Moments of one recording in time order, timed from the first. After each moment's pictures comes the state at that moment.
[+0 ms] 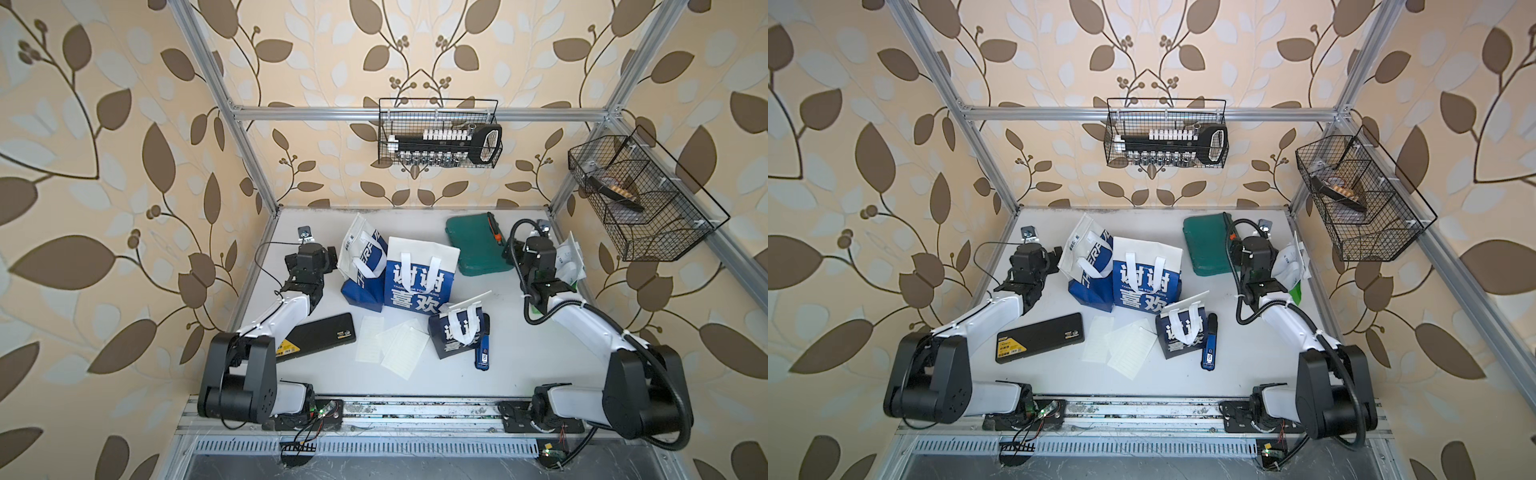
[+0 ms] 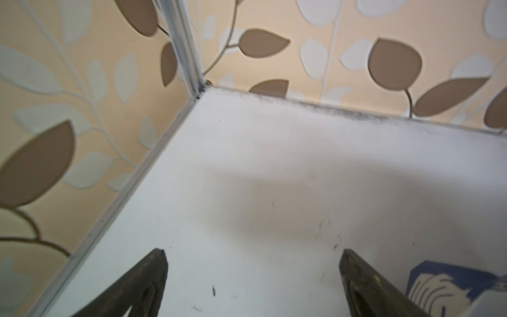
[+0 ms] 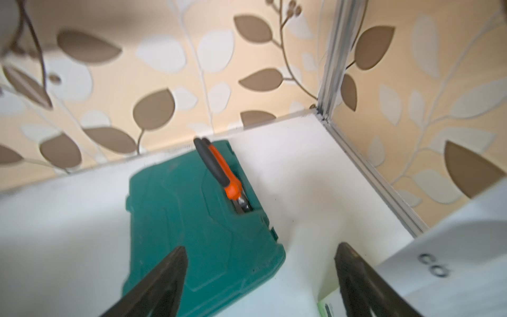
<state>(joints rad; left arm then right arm) -0.06 1.29 0.77 0.06 -0.41 -0.25 0.10 1.27 0.83 0.07 0.43 0.34</state>
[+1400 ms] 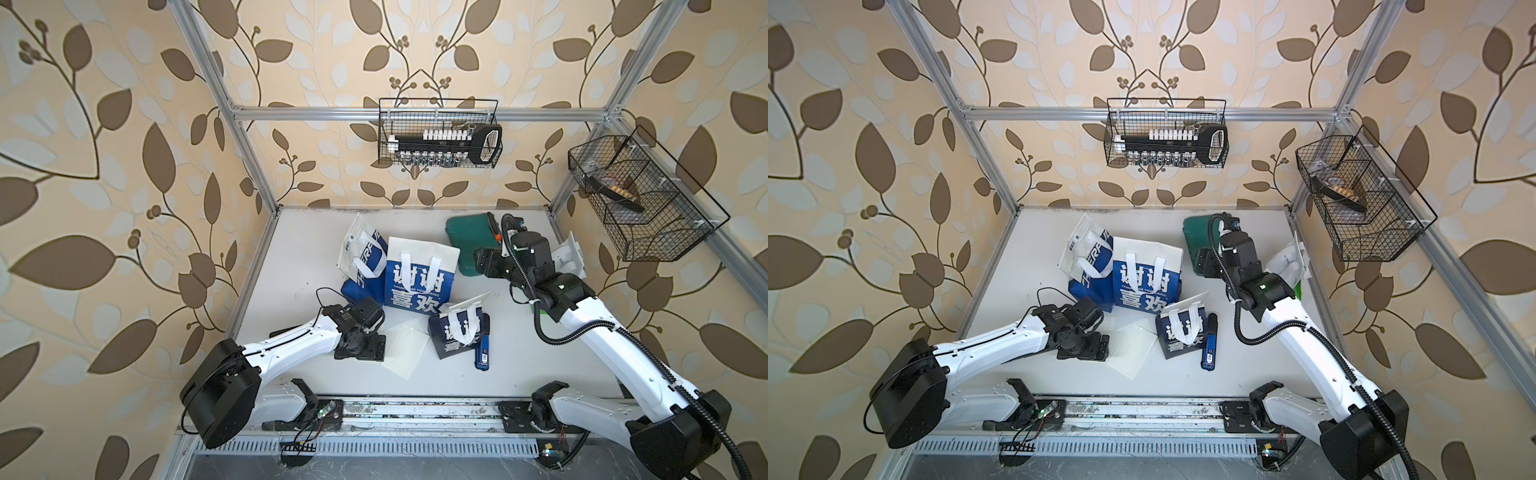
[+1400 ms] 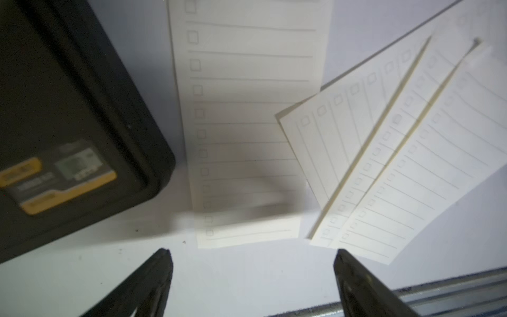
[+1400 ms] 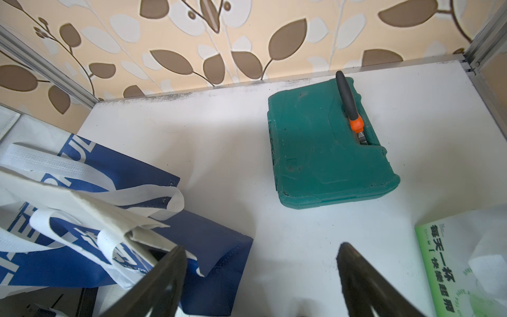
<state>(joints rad) -0.71 1.27 0.66 -0.79 0.06 -0.69 0.40 1.13 1.05 -0.50 0.19 0.40</state>
